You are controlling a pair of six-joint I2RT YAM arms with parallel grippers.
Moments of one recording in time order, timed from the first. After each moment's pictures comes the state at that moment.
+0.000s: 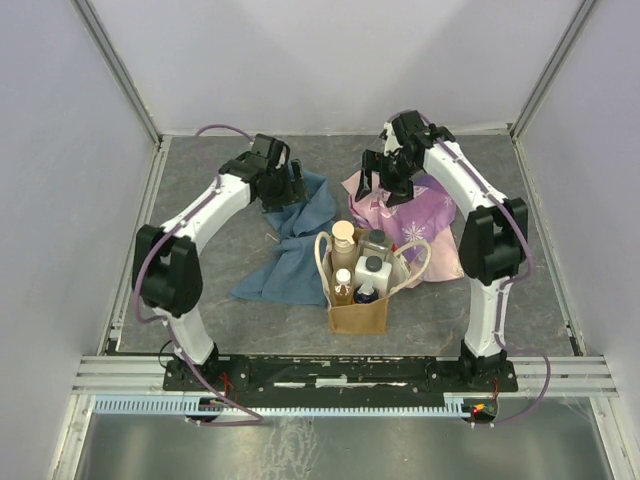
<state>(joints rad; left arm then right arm) -0.39 1.74 1.47 -0.65 0.06 -0.56 0.30 2.03 1.87 -0.97 -0.39 0.36</state>
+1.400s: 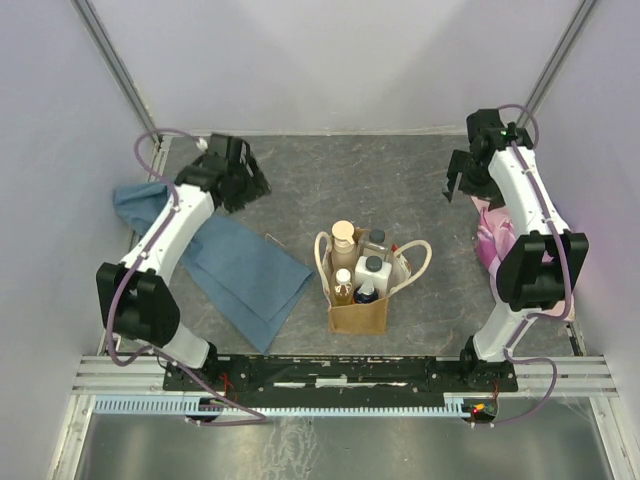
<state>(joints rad) -0.24 1.57 1.45 -0.74 -0.10 -0.65 0.01 1.78 1.75 -1.18 0.25 0.36</state>
